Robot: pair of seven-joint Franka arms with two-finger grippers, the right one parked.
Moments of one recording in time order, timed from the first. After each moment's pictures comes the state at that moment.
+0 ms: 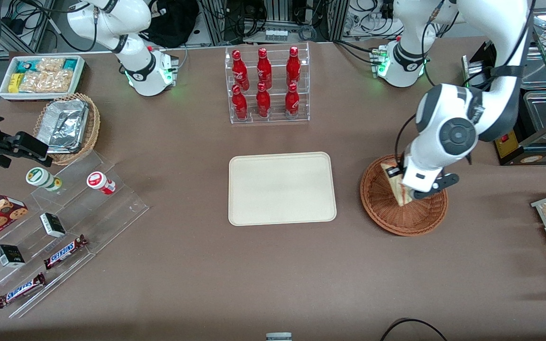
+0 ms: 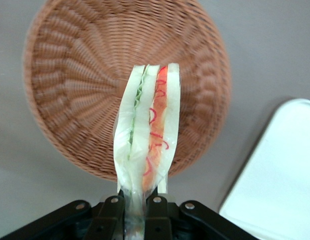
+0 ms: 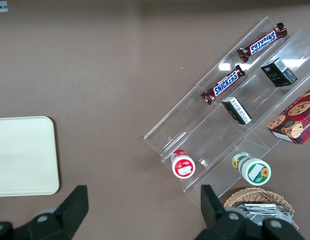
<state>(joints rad) -0.19 0.19 -0.14 -1.99 0.02 1.99 -0.69</state>
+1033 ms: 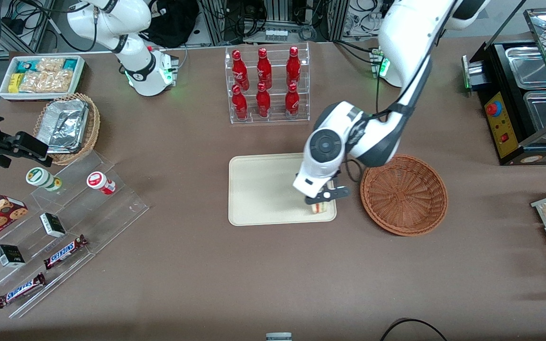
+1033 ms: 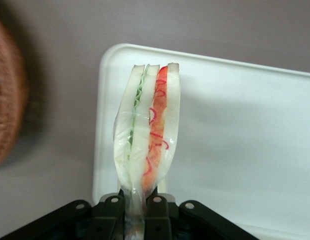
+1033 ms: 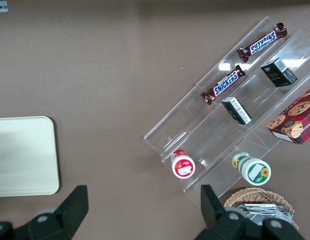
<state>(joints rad) -0.55 0.58 -0.14 -1.56 0.02 1.99 -0.88</state>
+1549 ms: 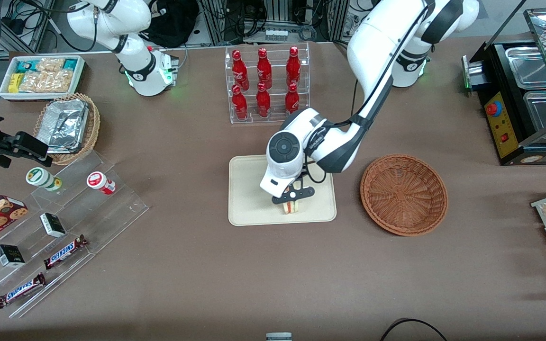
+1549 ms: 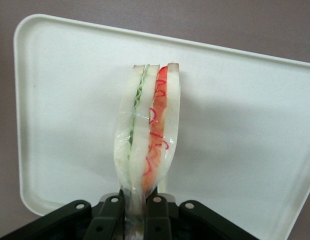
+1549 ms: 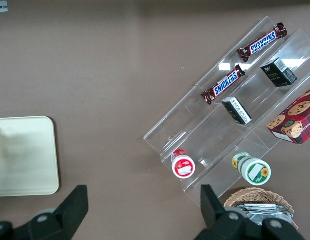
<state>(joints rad) -0.64 0.76 -0.14 -1.35 0.02 1.99 -0.98</state>
